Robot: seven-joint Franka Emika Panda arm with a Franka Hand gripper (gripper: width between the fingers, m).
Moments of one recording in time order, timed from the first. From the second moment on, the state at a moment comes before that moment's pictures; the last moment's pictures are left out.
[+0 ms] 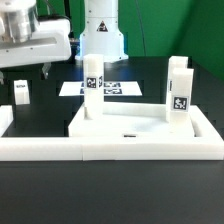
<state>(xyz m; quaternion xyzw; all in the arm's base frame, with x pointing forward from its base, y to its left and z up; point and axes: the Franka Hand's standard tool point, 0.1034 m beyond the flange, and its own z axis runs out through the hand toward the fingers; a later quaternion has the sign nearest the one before) 0.452 -0.198 0.057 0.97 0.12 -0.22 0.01</state>
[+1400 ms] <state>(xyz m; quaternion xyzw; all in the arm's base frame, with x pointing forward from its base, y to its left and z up) 0.403 -0.226 0.015 0.89 0.10 -0.44 0.02</state>
